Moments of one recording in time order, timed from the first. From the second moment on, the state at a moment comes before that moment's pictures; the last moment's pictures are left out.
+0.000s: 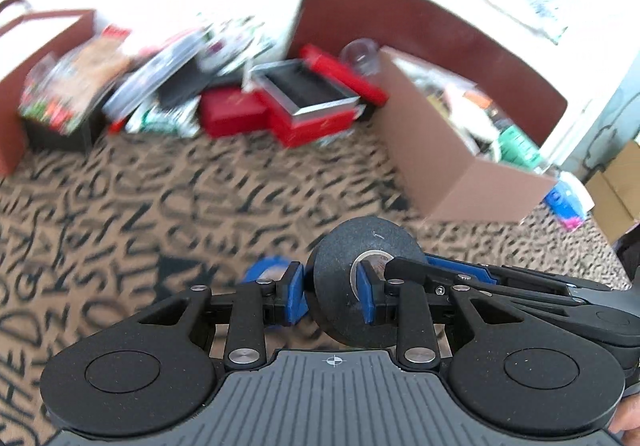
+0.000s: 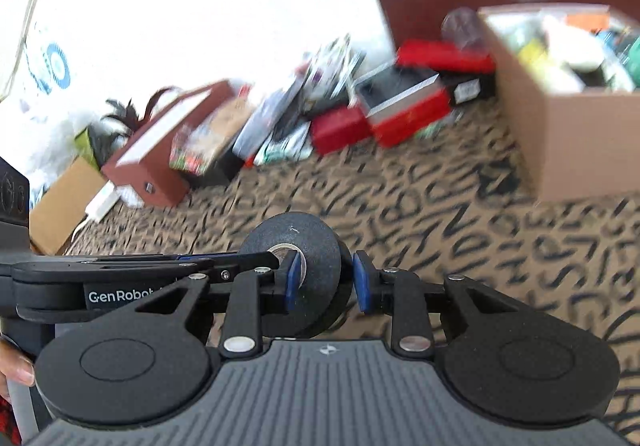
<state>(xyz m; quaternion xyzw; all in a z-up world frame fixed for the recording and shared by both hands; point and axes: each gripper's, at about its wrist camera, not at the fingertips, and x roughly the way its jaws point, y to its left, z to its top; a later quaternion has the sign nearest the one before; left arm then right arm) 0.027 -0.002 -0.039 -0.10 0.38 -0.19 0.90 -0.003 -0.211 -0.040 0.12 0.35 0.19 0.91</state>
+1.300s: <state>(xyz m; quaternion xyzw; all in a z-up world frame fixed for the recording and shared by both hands) 0.354 -0.189 -0.001 -0.21 0.36 -0.27 0.87 0.280 -0.384 0.026 0.10 0.29 0.08 0.95</state>
